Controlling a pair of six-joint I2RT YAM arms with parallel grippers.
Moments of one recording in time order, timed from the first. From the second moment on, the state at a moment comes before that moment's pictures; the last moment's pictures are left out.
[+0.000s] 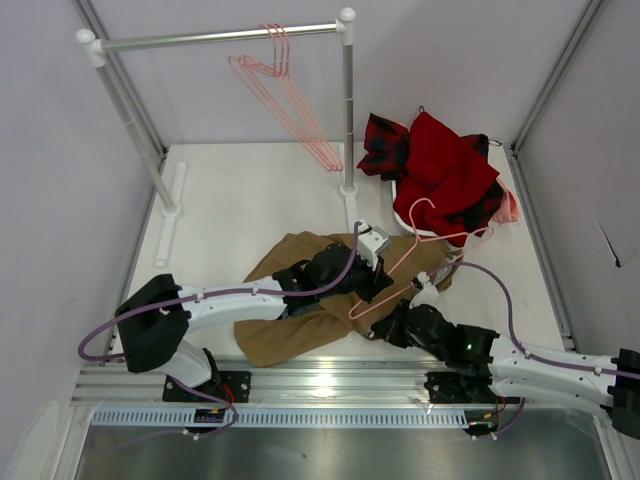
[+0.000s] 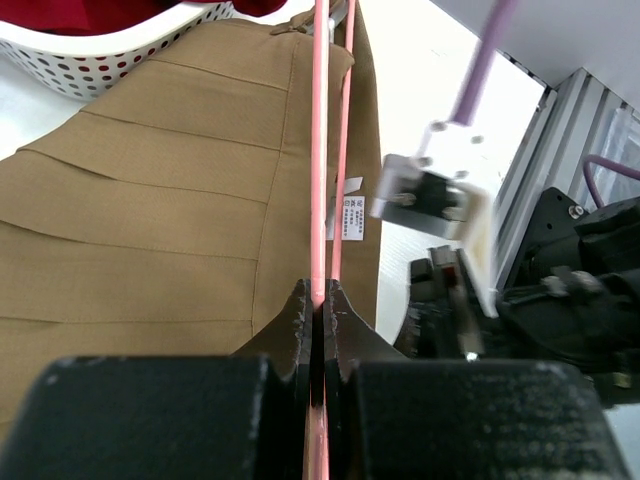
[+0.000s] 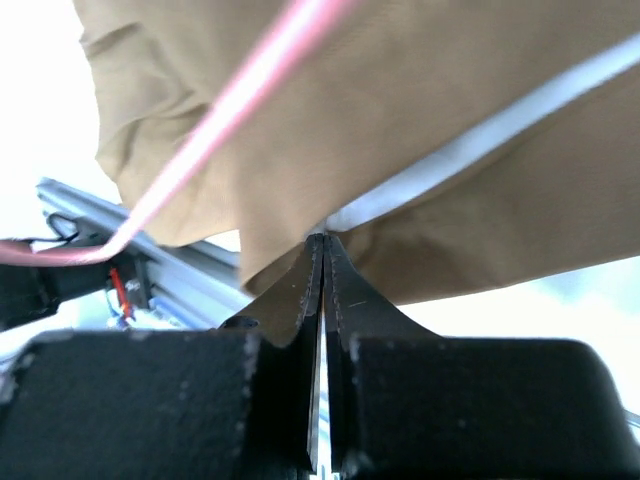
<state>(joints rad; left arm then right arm) -1.09 1.52 0.92 0.27 0.03 -0.31 1.12 0.74 0.24 -0.16 0.31 1.22</state>
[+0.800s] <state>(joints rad) -1.09 1.59 0.96 0.26 -0.04 -0.44 1.48 0.61 0.34 -0.14 0.54 0.71</state>
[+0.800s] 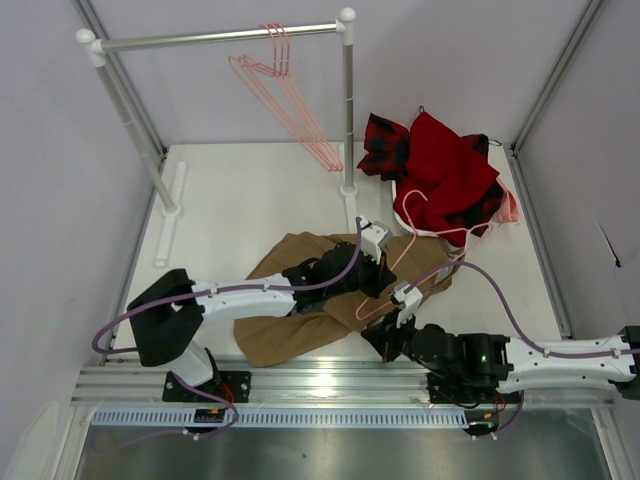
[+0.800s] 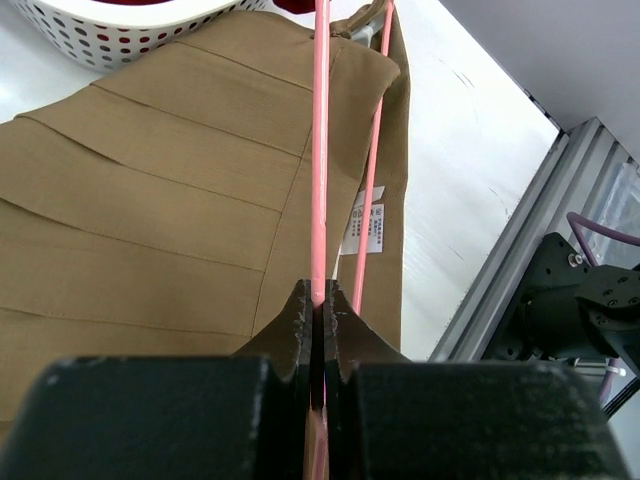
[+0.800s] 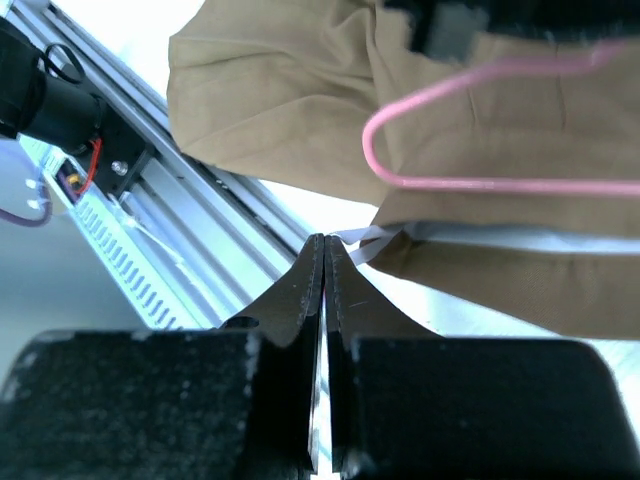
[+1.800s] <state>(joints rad) -1.12 1.65 1.06 0.21 -0.08 -0.57 1.50 0.75 0.51 -0.15 0.67 0.39</state>
